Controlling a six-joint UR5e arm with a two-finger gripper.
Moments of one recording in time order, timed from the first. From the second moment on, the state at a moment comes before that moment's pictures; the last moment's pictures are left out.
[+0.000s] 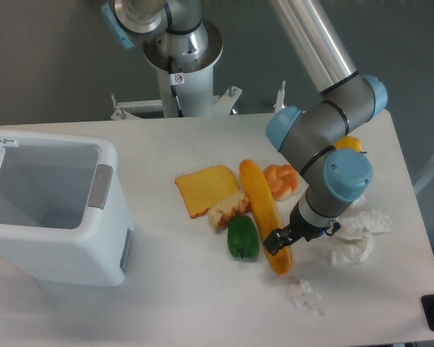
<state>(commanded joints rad) 2.63 -2.19 -1.45 -1.10 1.39 0.20</state>
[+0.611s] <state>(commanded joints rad) 2.62 -2.22 -1.45 -1.10 1.39 0.18</state>
